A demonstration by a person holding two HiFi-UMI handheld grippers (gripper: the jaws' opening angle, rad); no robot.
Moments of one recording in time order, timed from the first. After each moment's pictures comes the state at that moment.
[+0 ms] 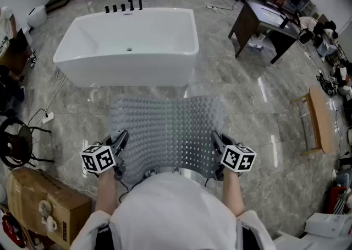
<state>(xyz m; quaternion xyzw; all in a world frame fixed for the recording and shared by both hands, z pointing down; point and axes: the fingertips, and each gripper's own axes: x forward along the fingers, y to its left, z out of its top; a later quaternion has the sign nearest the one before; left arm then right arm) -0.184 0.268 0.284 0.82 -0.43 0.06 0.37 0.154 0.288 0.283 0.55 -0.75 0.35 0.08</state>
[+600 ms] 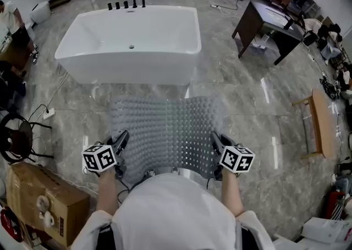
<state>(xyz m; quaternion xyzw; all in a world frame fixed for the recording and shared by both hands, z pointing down) -0.173 0.270 0.303 0.80 -0.45 0.06 0.39 0.166 0.284 0.296 0.55 -0.76 0.35 0.08</state>
